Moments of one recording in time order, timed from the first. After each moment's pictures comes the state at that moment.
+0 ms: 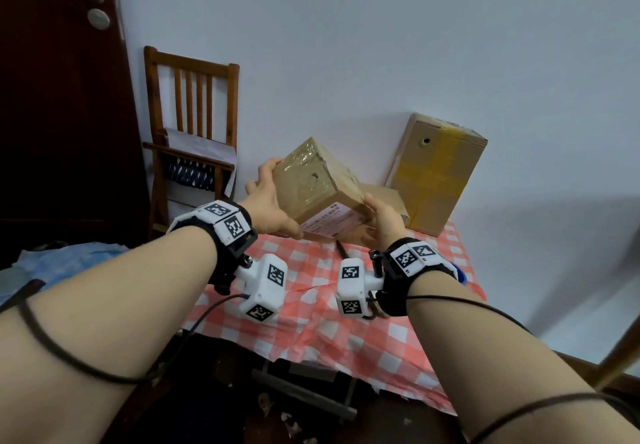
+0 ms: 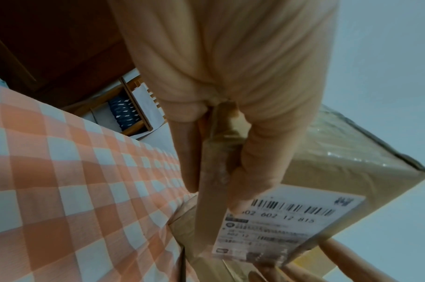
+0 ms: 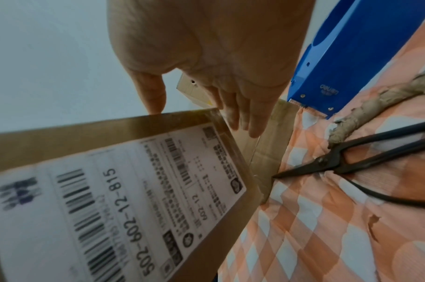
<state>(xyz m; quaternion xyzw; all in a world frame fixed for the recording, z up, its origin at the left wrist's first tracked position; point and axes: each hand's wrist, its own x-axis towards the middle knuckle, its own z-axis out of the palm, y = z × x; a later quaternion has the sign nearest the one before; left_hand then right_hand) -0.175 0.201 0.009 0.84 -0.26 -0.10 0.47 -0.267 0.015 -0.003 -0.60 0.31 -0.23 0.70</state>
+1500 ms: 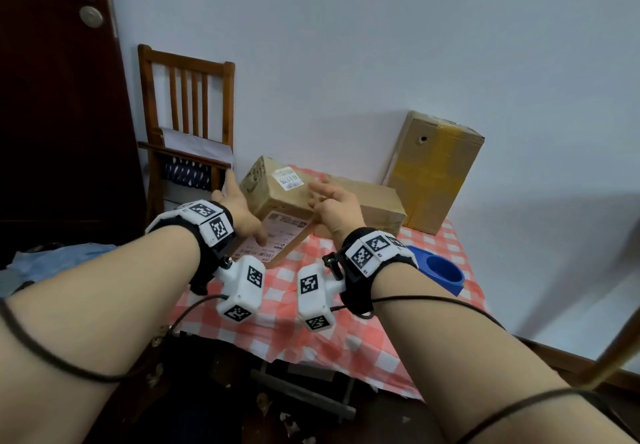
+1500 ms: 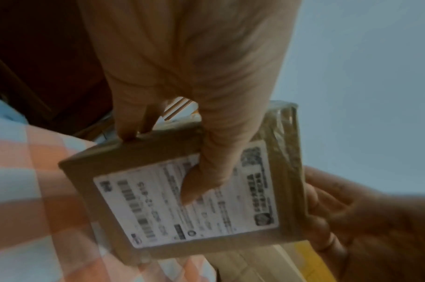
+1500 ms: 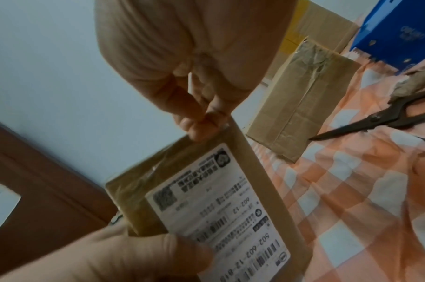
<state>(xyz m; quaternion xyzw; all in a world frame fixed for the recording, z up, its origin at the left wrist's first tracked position) -0.148 0.216 -0.003 0.95 -0.12 -0.10 0.28 -0.235 0.071 -0.001 -0.70 0.16 -0.22 0.66</state>
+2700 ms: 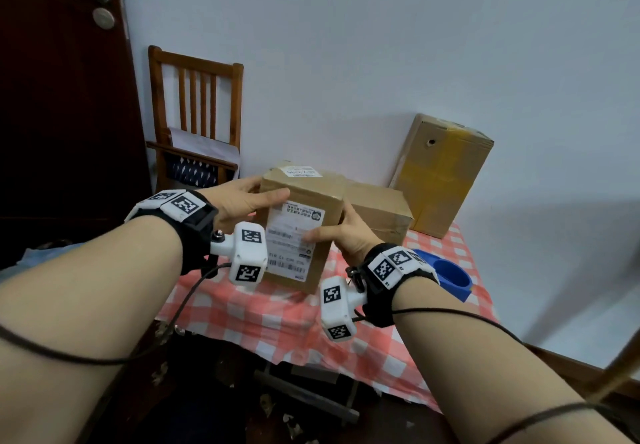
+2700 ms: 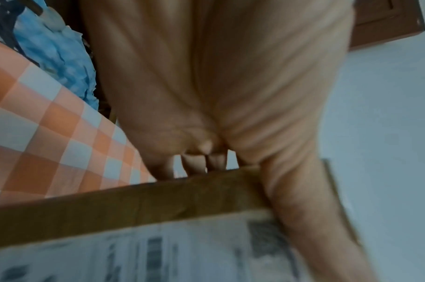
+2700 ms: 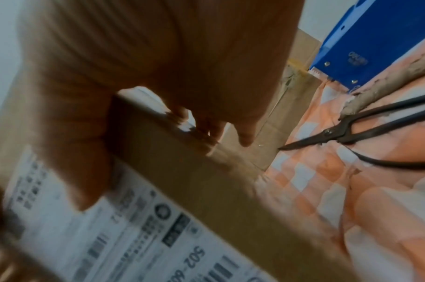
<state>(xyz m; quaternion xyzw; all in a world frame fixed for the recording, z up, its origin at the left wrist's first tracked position) -0.159 0.234 0.021 0.66 -0.26 -0.31 0.63 -0.242 0.049 -0.027 -0.72 0.10 -0.10 0.68</state>
